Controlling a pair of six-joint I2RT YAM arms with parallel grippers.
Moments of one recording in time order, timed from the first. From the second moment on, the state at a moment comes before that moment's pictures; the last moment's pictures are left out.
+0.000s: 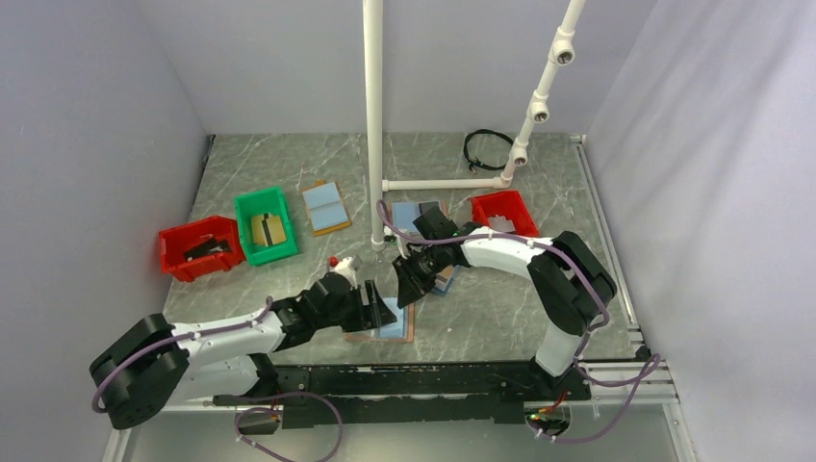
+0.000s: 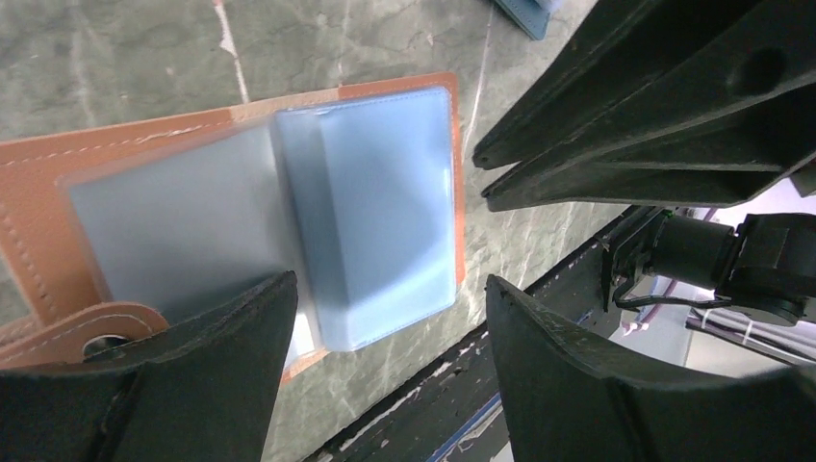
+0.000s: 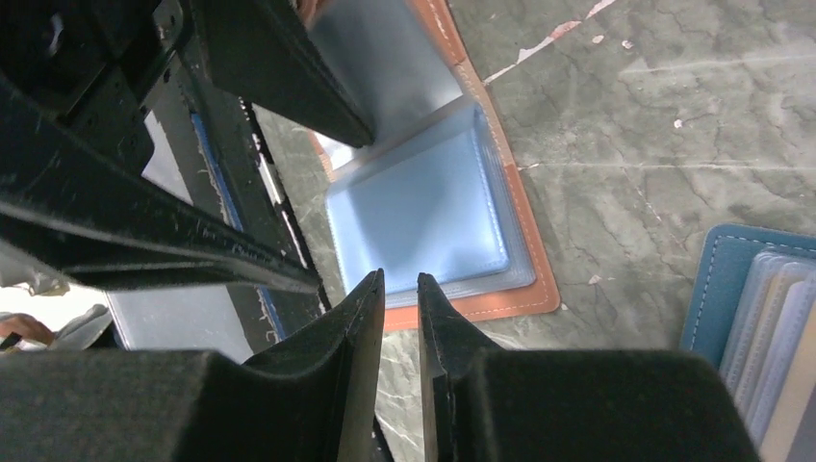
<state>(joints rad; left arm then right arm) -0.89 1.08 0.29 0.14 0.08 -1.00 0.72 1.73 1.01 -0.39 -0.76 0.03</state>
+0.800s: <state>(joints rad) -0.96 1.30 0.46 0.09 0.02 -1.01 0.72 1.82 1.01 -0.37 -0.77 0.08</state>
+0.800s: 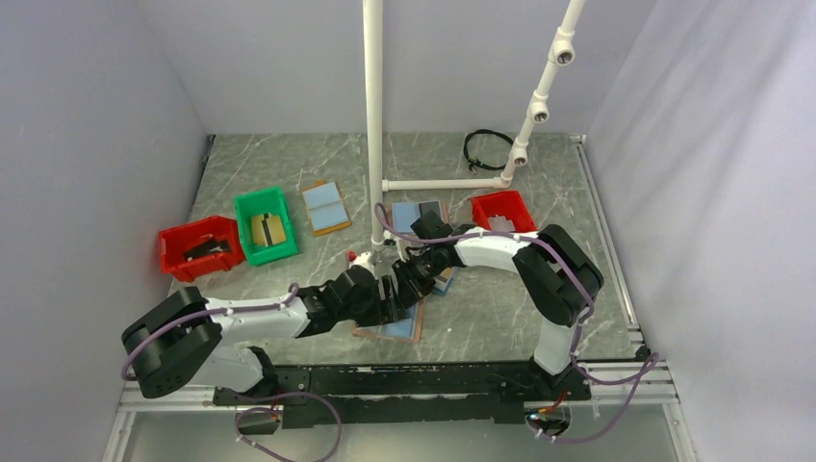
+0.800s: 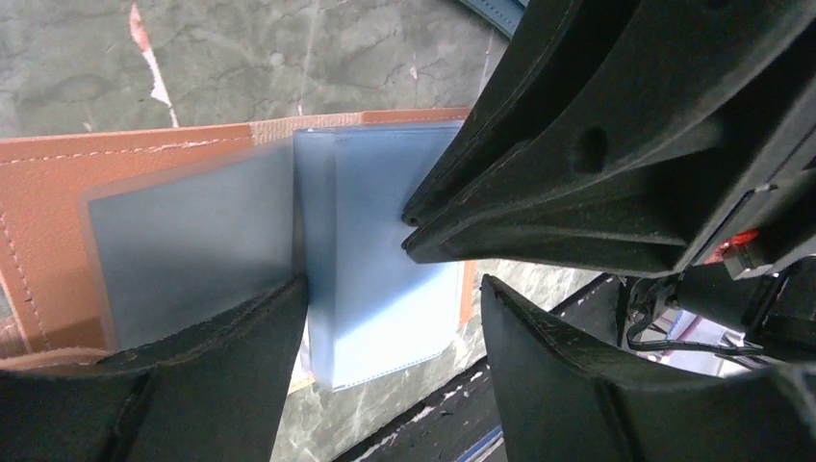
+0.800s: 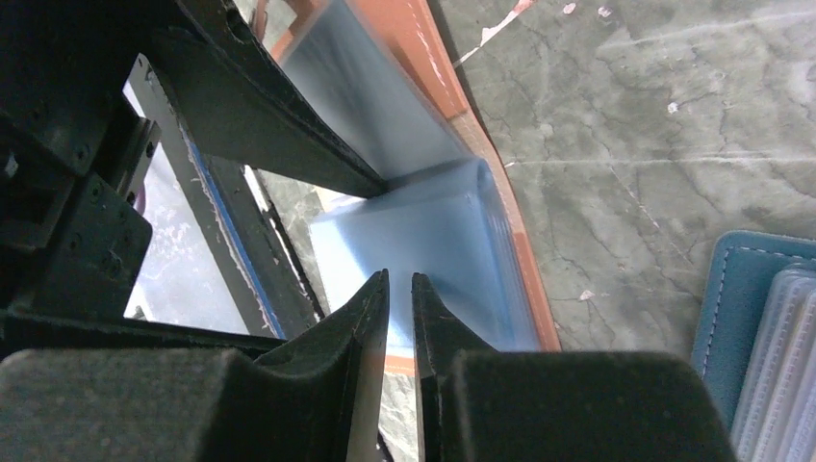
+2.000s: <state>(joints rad) -1.05 1.44 0.61 -0.01 -0.12 -1.01 0.66 1.73 1.02 -0.50 -0.52 -0.11</state>
